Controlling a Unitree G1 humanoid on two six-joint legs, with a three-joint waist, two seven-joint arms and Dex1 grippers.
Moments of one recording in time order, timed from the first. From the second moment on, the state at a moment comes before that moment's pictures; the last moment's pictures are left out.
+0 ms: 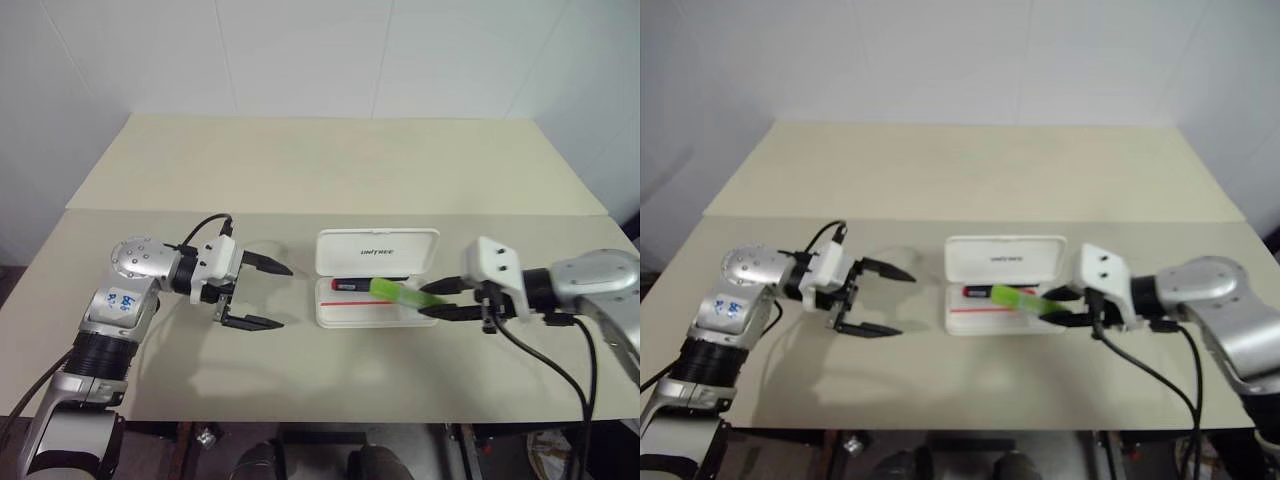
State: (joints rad) left arm -0.61 0.71 -0.09 0.16 -0.35 0.06 -1.43; right arm -0.46 -1.00 0.09 -0.30 0.39 0.52 1.21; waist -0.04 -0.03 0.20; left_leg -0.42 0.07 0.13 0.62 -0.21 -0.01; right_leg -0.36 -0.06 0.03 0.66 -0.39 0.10
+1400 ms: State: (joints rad) left arm -0.50 0.76 -0.04 -0.02 -0.35 0.17 -1.29; right arm -0.86 -0.63 0.39 0.32 0.04 0.15 1.42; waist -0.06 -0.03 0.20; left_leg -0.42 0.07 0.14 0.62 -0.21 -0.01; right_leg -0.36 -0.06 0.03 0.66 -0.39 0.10
